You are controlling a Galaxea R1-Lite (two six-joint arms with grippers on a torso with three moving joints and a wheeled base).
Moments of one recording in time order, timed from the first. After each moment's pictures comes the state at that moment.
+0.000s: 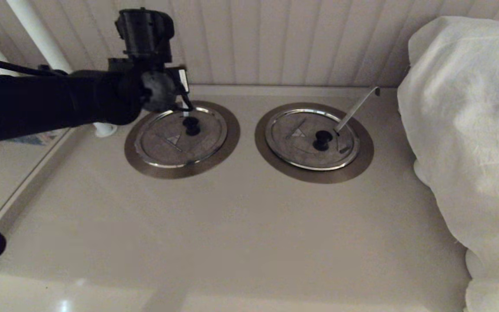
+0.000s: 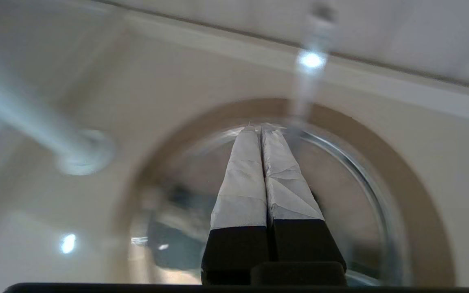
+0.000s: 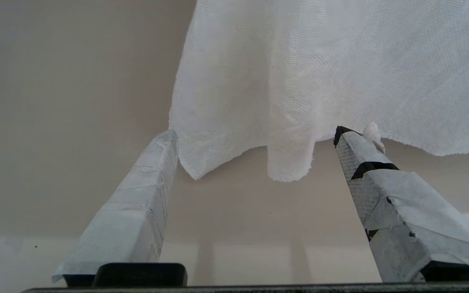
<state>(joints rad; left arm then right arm) -0.42 2.05 -1.92 -0.10 0.74 -0.08 0.00 0.00 0.00 -0.01 -0.01 0.02</state>
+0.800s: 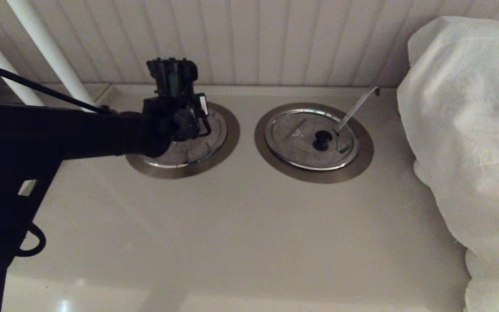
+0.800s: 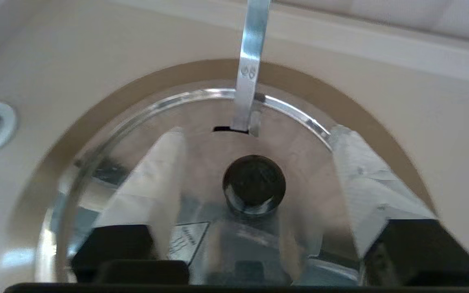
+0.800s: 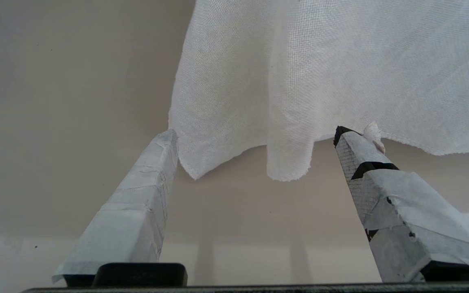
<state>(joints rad) -0.43 2.15 -1.79 -0.33 0.66 -0.11 0.00 0.00 0.00 -0.01 -0.01 0.02</state>
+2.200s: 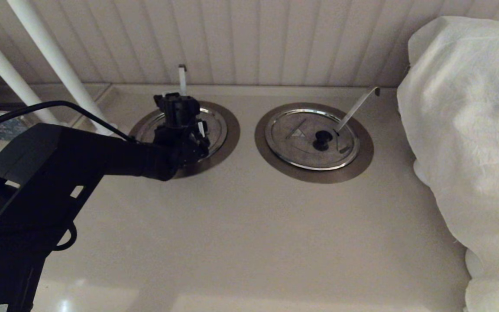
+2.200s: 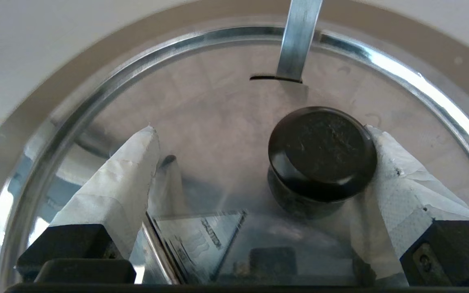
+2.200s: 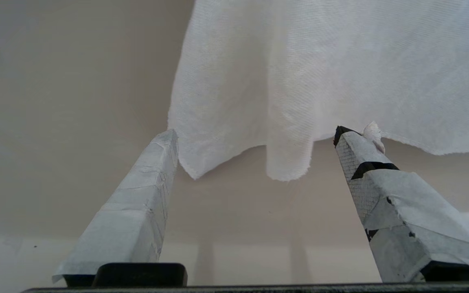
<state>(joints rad) -0.37 2.27 -1.70 -0.51 0.68 -0.11 0.00 0.00 0.00 -0.01 -0.01 0.02</state>
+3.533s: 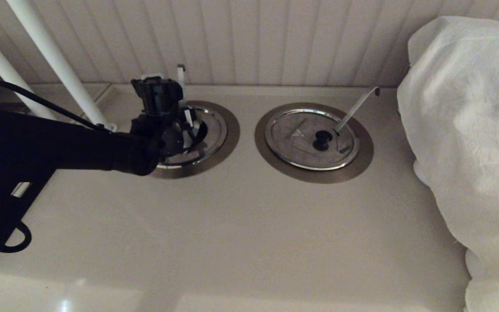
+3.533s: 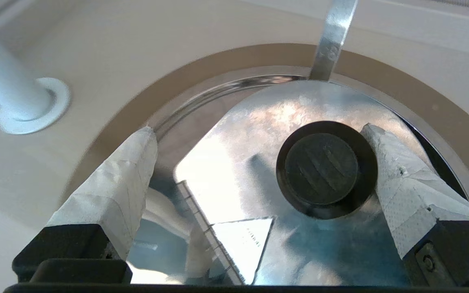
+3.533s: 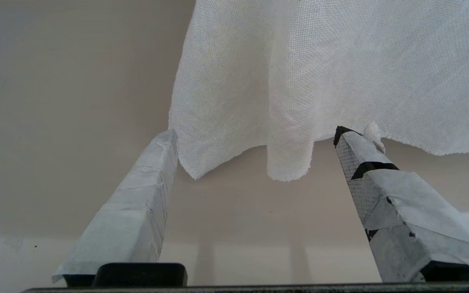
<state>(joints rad) -0.35 2.11 -1.57 -0.52 0.69 -0.11 0.00 0.00 0.00 -0.01 -0.01 0.02</state>
